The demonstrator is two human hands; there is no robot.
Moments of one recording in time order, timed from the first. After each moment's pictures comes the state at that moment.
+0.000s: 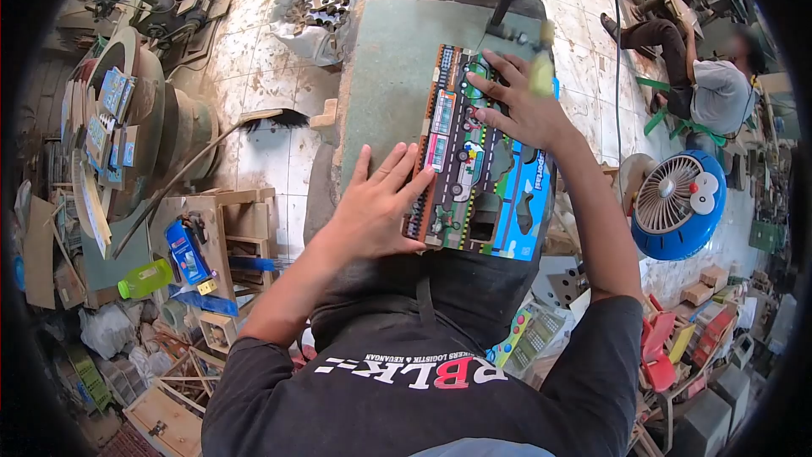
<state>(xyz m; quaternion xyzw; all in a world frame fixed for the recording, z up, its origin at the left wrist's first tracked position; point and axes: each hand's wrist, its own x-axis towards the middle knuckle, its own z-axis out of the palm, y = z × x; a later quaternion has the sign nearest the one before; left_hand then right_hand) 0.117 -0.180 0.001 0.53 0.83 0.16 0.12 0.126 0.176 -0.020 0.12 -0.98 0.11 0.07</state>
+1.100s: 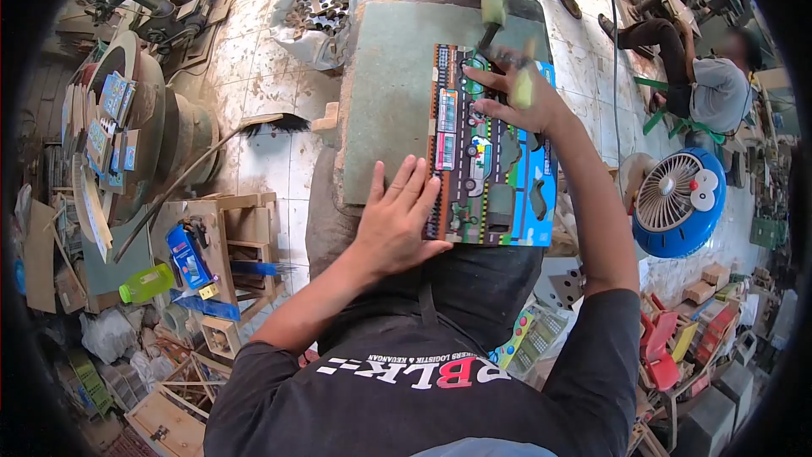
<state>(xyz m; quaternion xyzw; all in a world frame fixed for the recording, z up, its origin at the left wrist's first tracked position) 0.151 -0.171 -0.024 0.52 0.83 0.23 0.03 0.102 0.188 -0.020 0.14 -0.98 0.15 0.07</state>
